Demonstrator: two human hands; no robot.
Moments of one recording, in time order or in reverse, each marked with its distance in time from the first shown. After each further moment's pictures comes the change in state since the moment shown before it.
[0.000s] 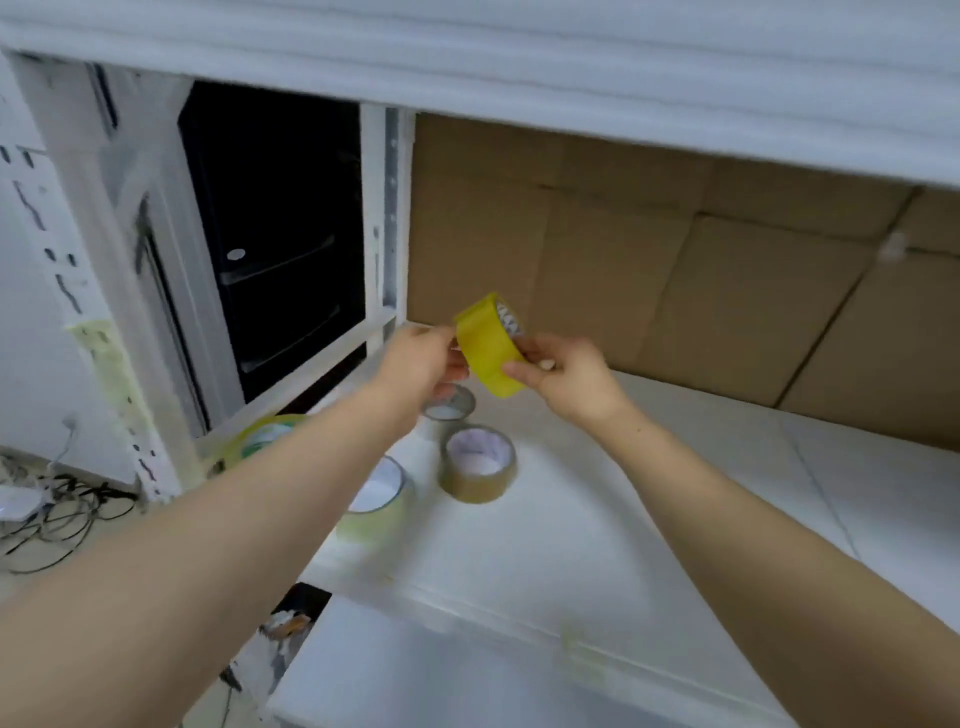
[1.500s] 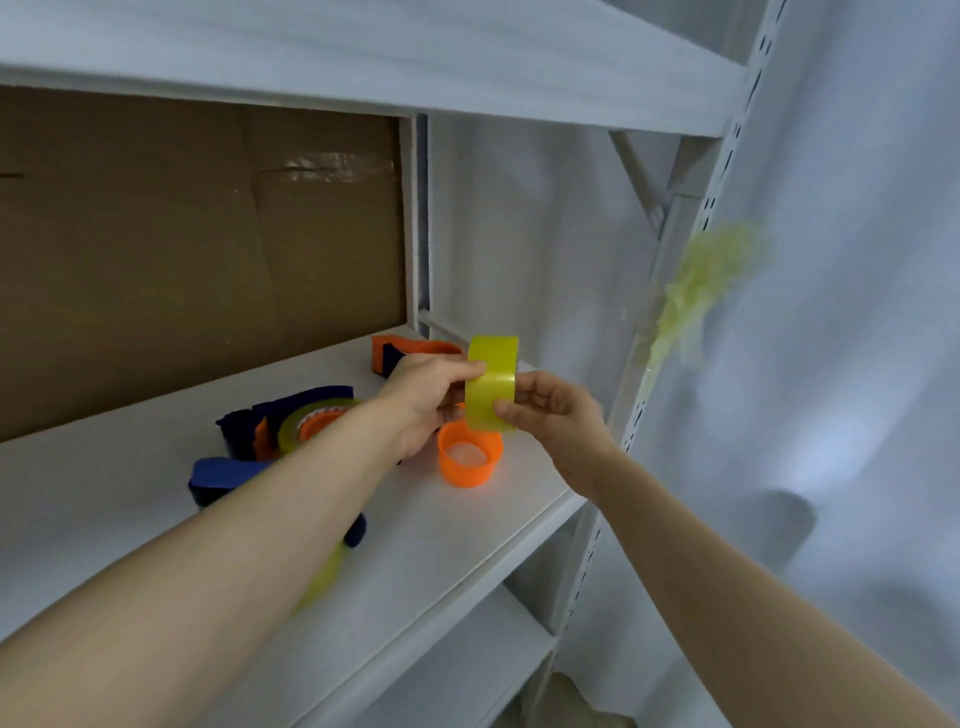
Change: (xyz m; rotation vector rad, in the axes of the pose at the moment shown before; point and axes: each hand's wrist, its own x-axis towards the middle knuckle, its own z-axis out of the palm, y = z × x) left_hand -0.294 -0.033 0.854 0.013 -1.124 -0.127; right_hand -0.512 0.371 -0.598 0.408 0.912 0.446
